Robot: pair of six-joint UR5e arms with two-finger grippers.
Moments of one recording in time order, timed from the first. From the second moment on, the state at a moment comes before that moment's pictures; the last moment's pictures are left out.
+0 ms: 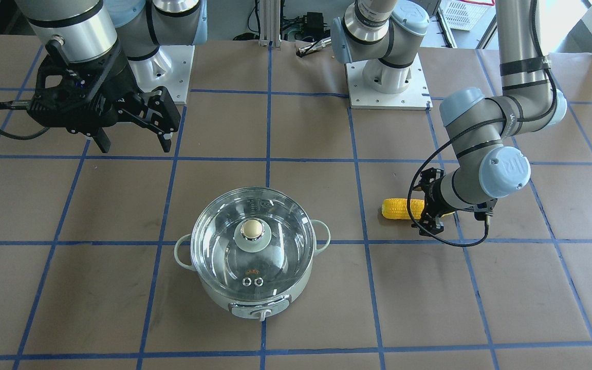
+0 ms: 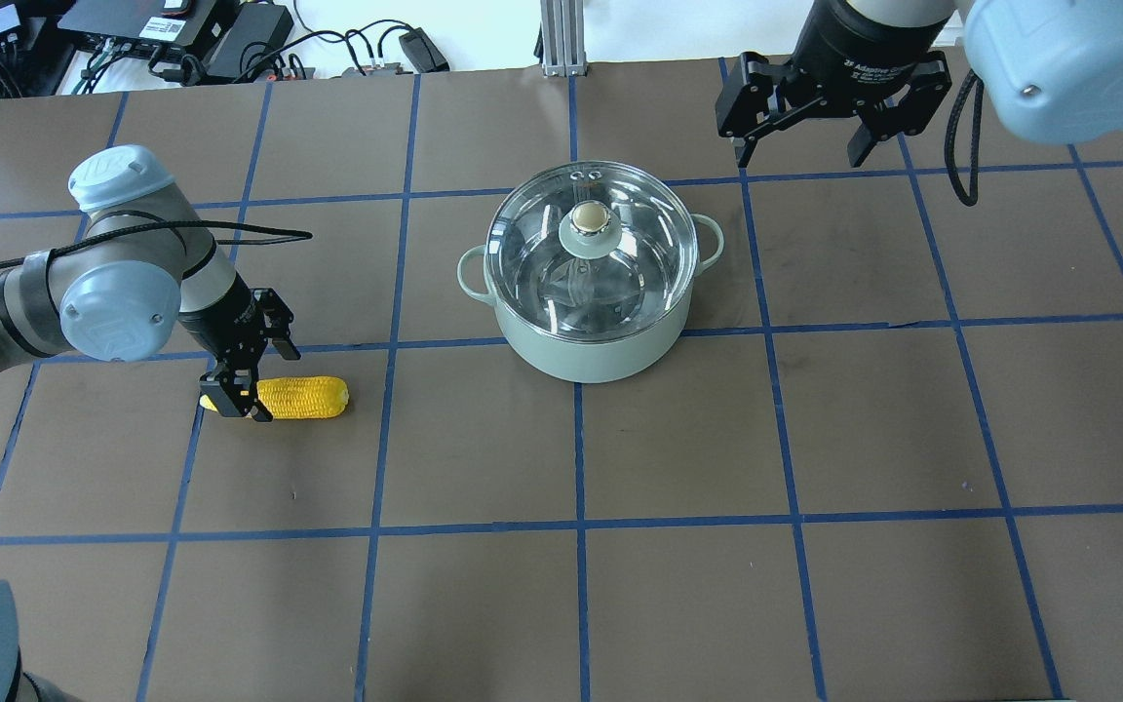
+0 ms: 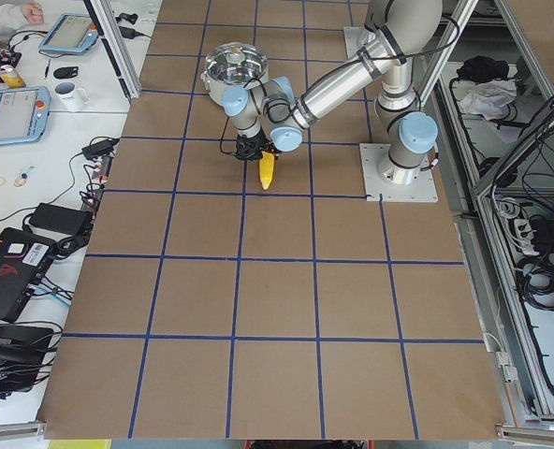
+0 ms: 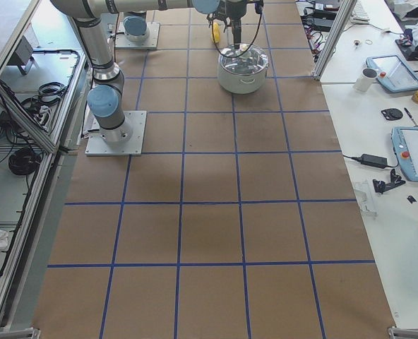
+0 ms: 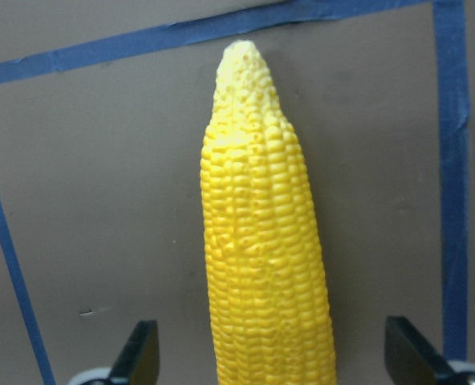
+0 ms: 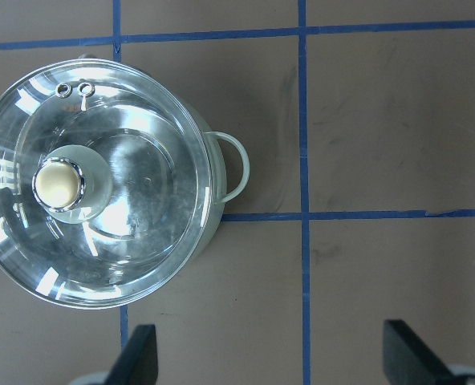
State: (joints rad) left arm -1.31 -1.89 -1.93 -1.17 1.55 -1.20; right arm 1.64 -1.52 1.48 -1.66 -1.53 0.09
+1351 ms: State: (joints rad) left arm -1.31 -1.92 -1.94 -1.18 1.58 -1.20; right arm 1.89 -1.21 1.40 -1.87 -1.60 0.43
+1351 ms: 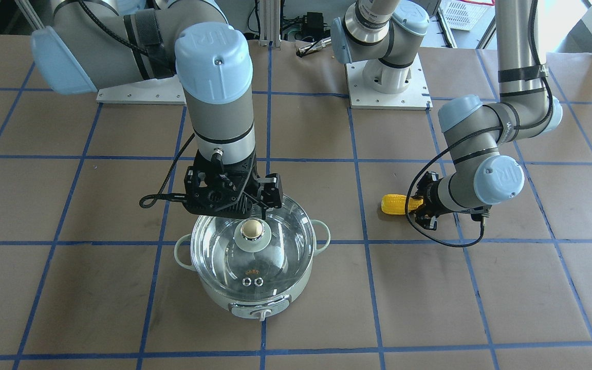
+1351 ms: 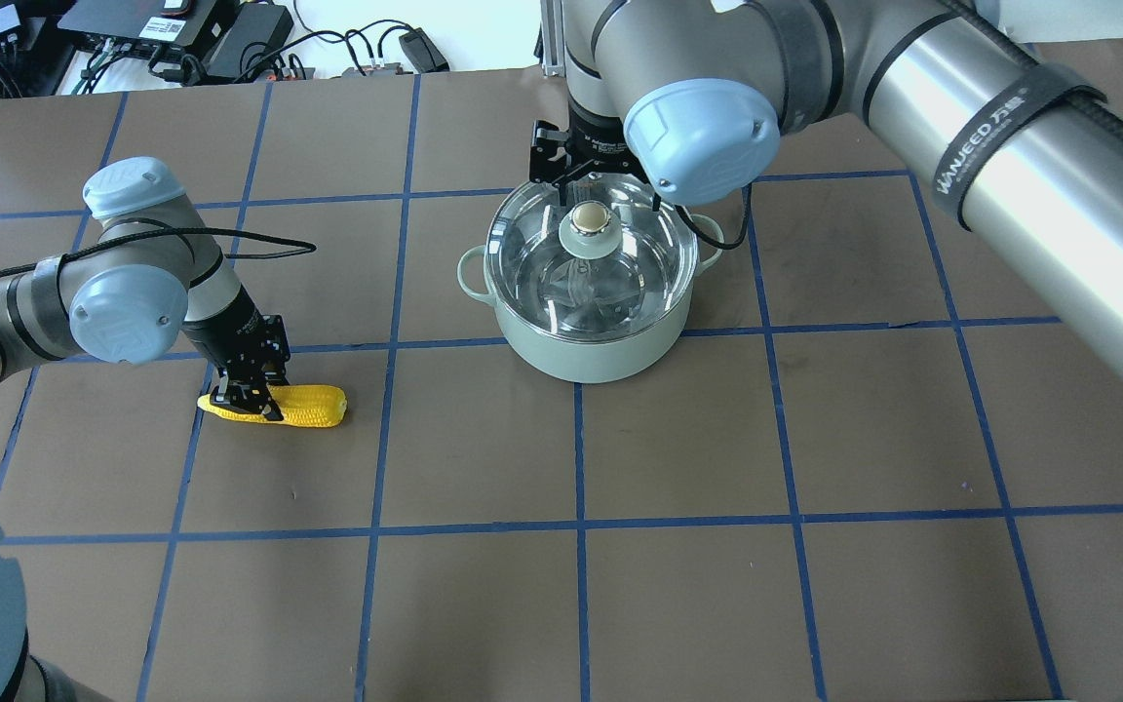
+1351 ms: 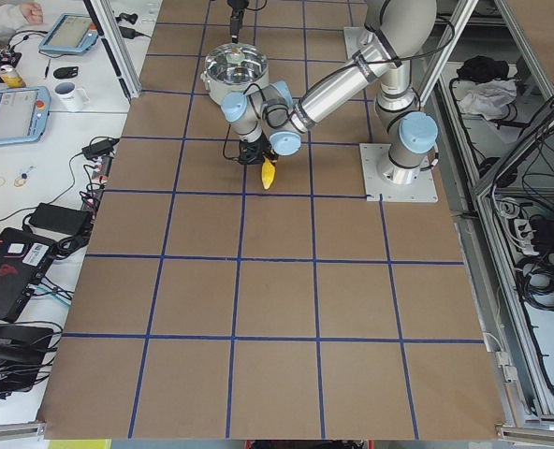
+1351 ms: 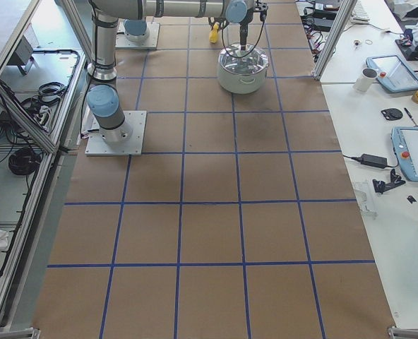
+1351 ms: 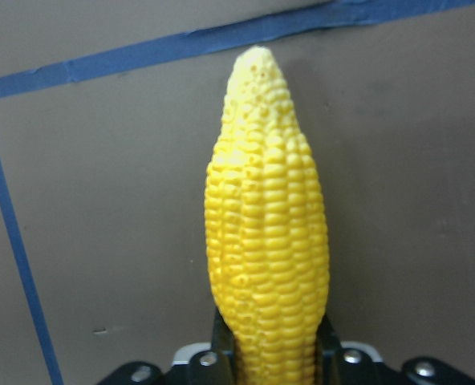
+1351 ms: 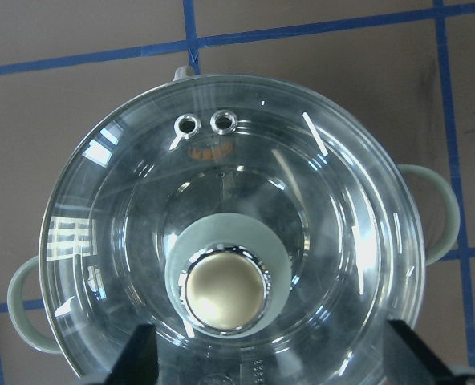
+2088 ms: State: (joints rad) left arm -1.31 -1.86 -1.89 -1.22 1.62 -1.21; right arm 1.93 -1.13 1.42 -2.00 -1.62 0.43
